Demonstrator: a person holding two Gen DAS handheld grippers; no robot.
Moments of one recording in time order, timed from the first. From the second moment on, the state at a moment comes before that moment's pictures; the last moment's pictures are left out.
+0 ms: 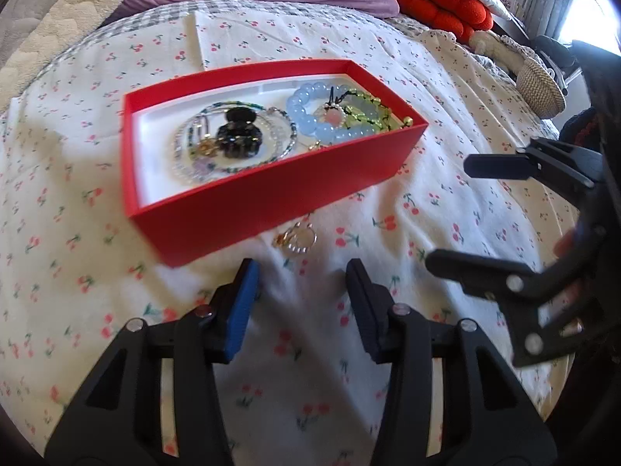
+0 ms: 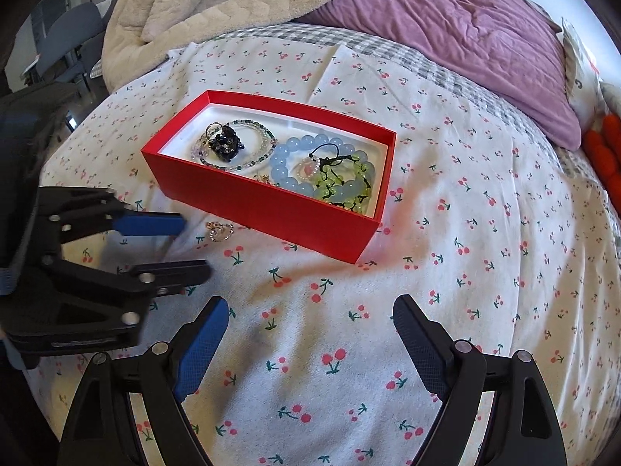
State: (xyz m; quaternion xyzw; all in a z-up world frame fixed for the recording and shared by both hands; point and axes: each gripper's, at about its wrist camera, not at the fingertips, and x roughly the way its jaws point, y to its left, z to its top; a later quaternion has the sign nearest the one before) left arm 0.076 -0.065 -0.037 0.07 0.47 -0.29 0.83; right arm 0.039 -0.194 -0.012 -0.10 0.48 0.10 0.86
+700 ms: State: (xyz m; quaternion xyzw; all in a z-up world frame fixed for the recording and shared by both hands) left arm 0.058 -0.051 -0.027 0.08 0.47 -0.31 0.82; right arm 0.046 -0.195 -0.016 -0.08 0.49 0.12 0.86
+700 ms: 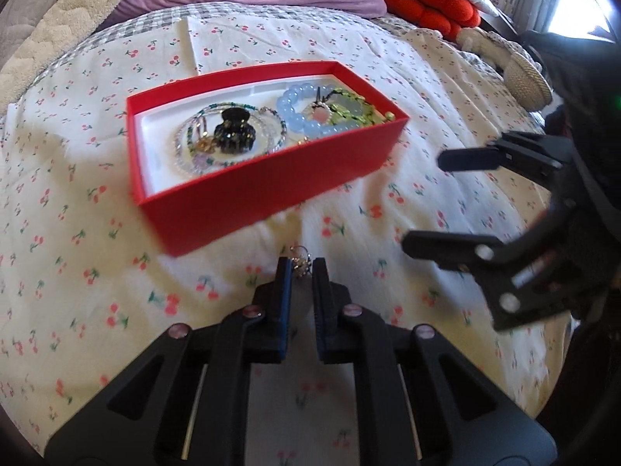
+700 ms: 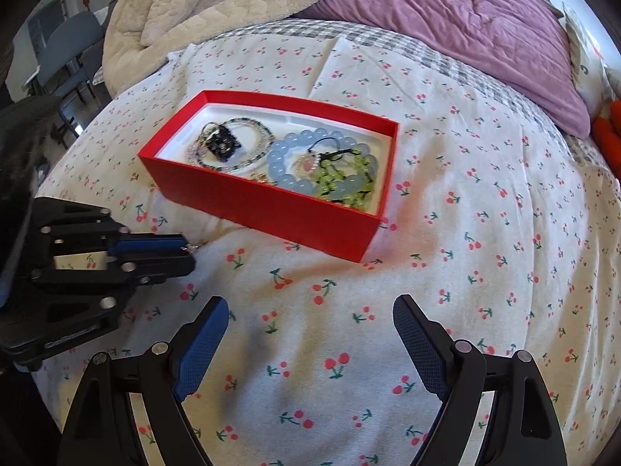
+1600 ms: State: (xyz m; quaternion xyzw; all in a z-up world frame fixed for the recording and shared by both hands) left arm 0.041 0.022 -0.036 0.09 0.47 -0.29 0.83; right arm 0.050 -0.115 -0.033 -0.11 0.51 0.21 0.83
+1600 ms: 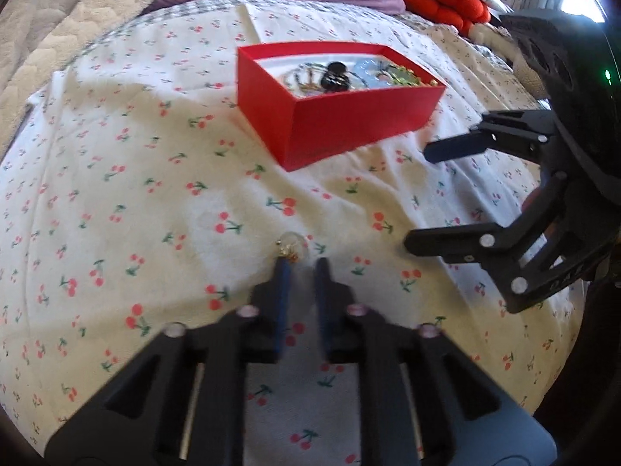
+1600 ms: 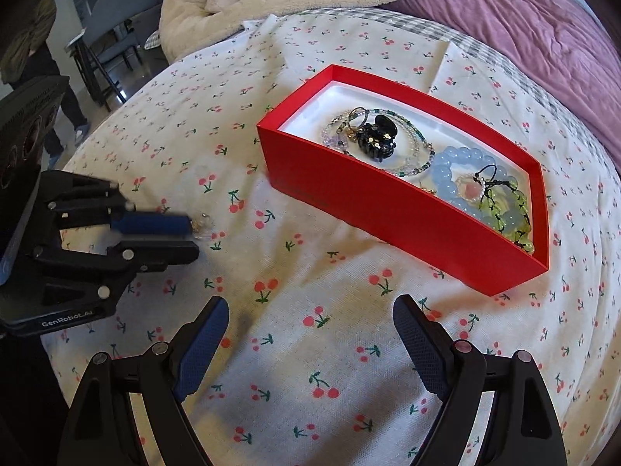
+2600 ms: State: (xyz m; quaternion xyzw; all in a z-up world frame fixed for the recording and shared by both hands) left arm 0.049 0.010 -0.024 0.14 0.43 -0.31 0.83; right arm 0.041 -0.129 -0.016 -0.10 0.49 0.20 0.84
